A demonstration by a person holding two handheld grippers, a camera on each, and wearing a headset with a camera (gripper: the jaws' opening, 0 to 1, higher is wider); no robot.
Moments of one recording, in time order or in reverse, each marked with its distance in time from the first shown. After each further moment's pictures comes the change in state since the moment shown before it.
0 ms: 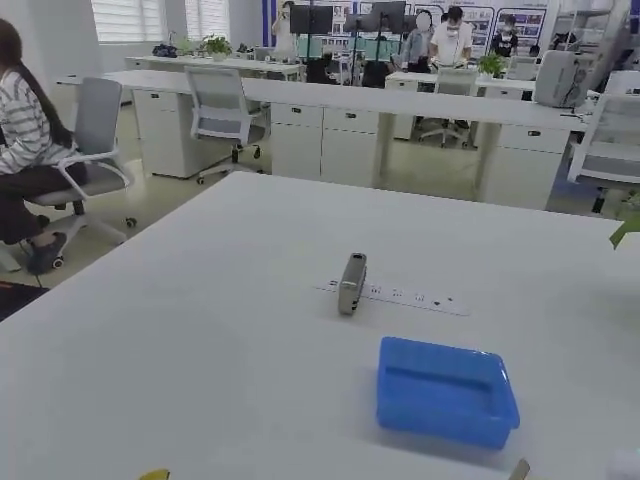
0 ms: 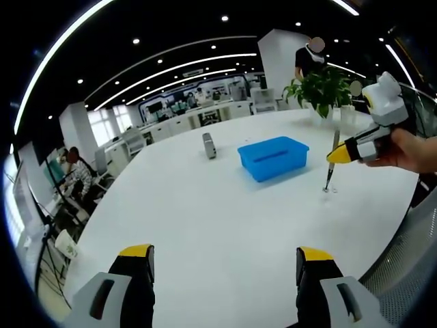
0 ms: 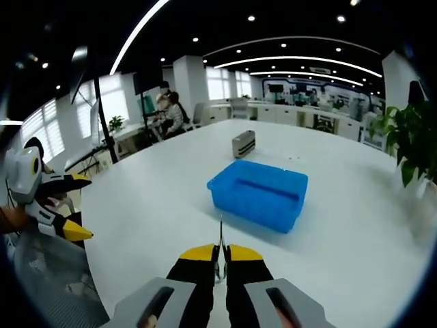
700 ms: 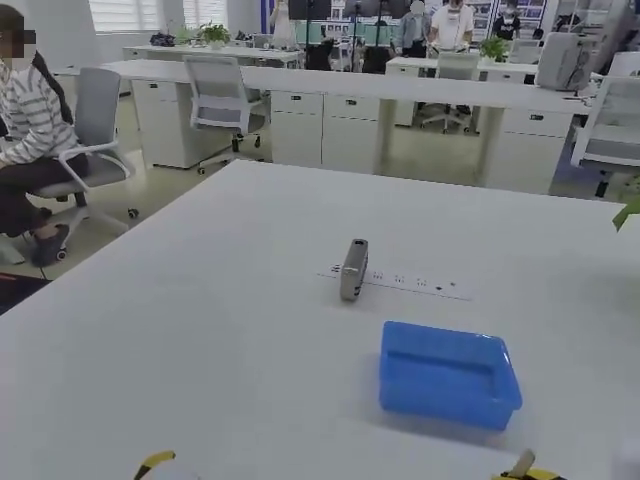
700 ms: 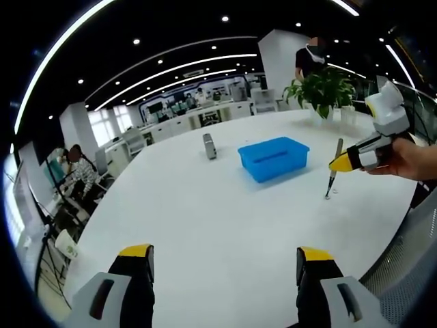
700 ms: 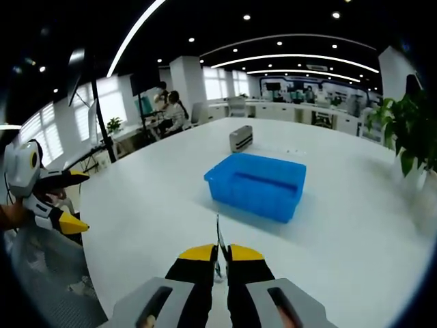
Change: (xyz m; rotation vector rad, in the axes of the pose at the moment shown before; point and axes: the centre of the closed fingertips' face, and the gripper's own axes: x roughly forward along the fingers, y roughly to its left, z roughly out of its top) left arm 0.000 0.000 0.001 -0.001 -0.003 0.002; right arm 0.003 -0.002 -0.019 0.022 0.003 -0.003
